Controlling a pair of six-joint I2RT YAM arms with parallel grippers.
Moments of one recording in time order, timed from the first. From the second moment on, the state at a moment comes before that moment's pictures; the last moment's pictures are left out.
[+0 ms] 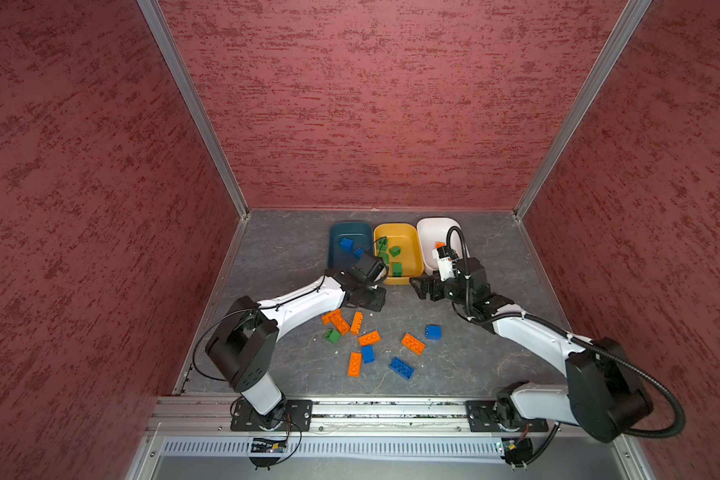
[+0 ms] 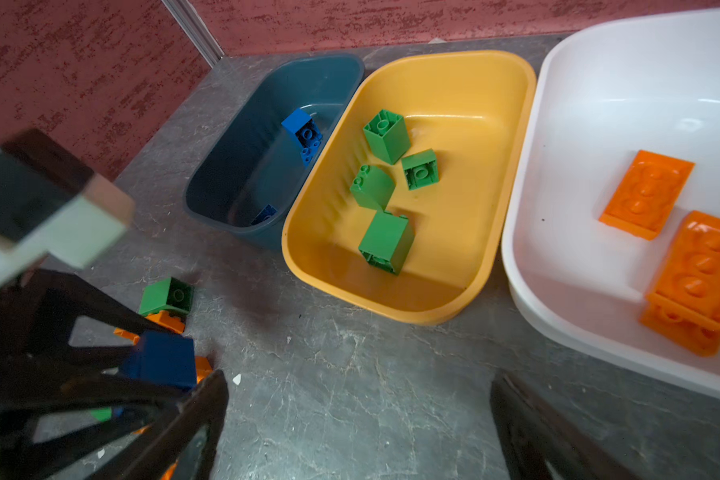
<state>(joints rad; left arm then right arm) -0.70 1.63 1.16 -0.57 0.05 -0.38 0.41 1.32 0.66 0.15 -0.24 0.26</state>
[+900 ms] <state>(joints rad) -0.47 2.02 1.60 -0.60 -0.44 -0.42 0.41 1.38 0.74 -0.05 0.00 0.30</state>
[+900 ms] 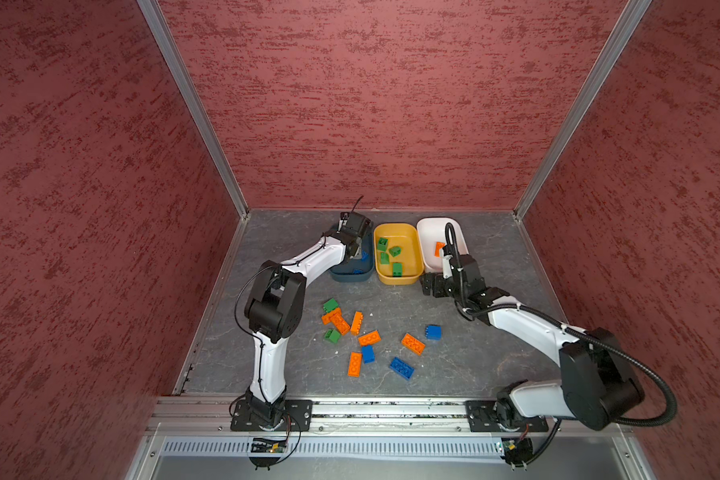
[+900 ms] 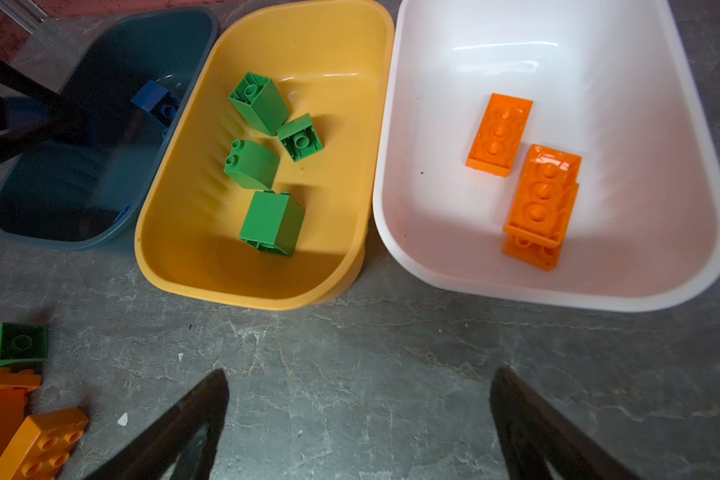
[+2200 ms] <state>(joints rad) -0.55 1.67 1.15 -0.05 -0.20 -0.56 0.80 1.41 0.71 -0.41 -0.16 0.38</state>
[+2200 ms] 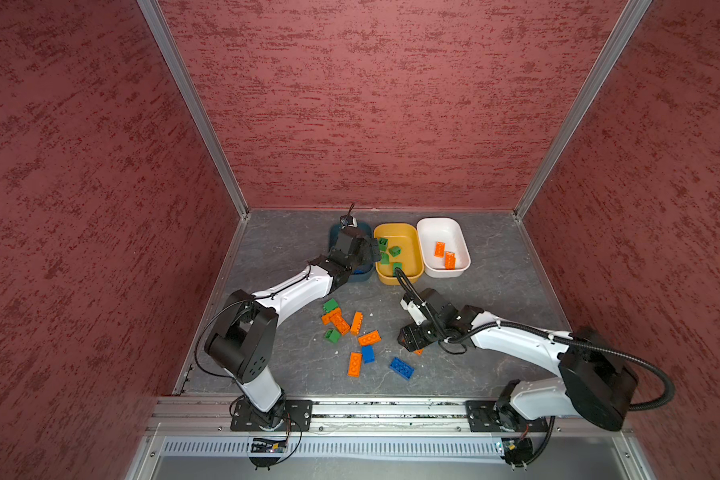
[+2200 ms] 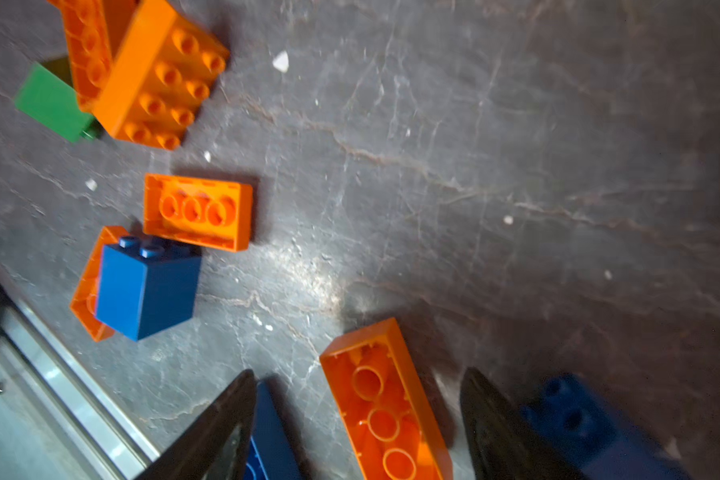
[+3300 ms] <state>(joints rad) -0.55 1.67 1.15 -0.05 -0.20 -0.57 0.92 1.55 0.84 -0.54 0.12 0.39</state>
